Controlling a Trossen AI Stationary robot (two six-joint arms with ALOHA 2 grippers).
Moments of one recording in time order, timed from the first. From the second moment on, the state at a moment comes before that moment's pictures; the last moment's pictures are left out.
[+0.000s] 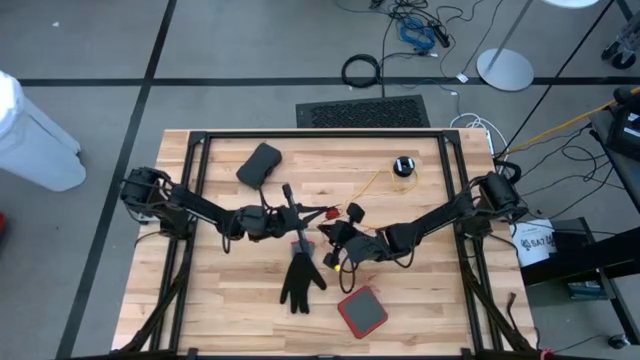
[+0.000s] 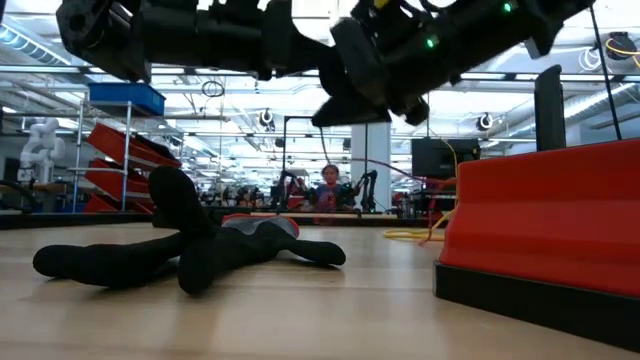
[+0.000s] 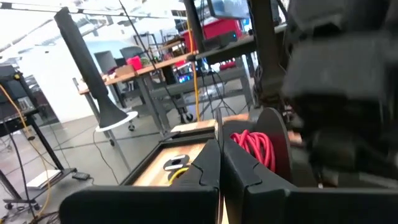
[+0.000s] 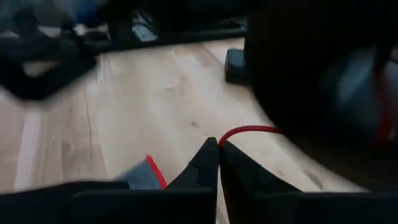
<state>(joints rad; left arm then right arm) -0.17 1.67 0.65 1.13 -0.43 0.35 0.30 1.78 0.93 0.39 0.73 0.29</state>
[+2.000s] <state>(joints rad) -0.25 1.71 0.65 1.10 -0.44 0.42 0.36 1.50 0.96 -0.30 0.67 0.26</state>
